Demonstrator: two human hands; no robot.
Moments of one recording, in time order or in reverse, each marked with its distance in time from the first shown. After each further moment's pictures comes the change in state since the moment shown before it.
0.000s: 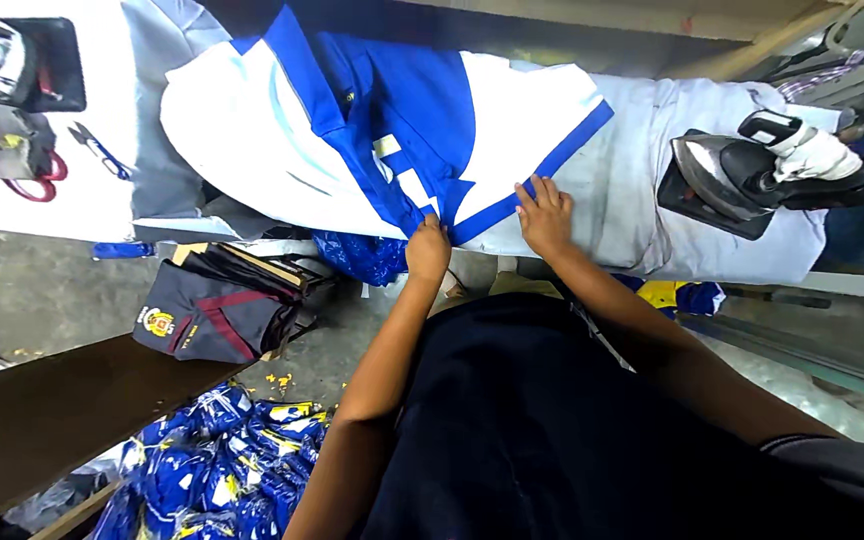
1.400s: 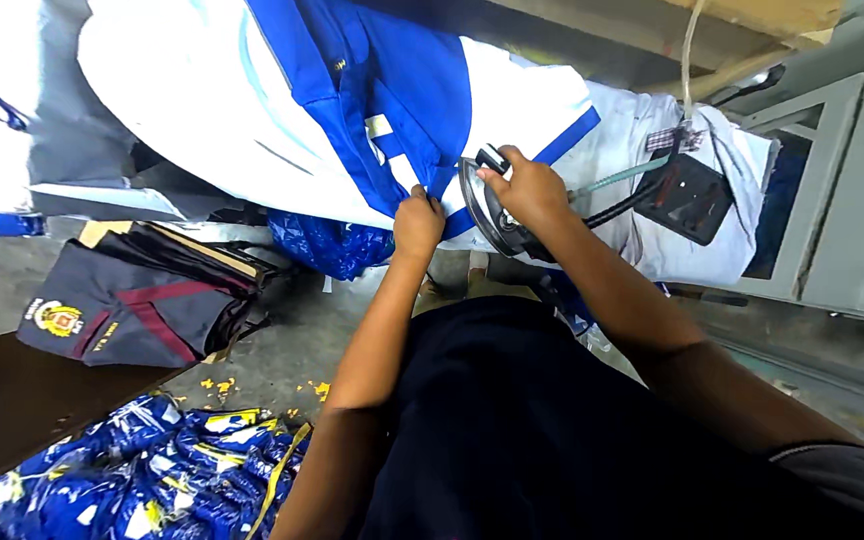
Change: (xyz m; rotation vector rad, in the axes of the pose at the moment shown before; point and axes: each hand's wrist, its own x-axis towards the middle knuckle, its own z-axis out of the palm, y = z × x) left_hand 0.012 0.001 -0.024 -0.216 -0.006 -0.014; right_hand 0.046 -0.111 -0.136 0.091 -0.411 0.302
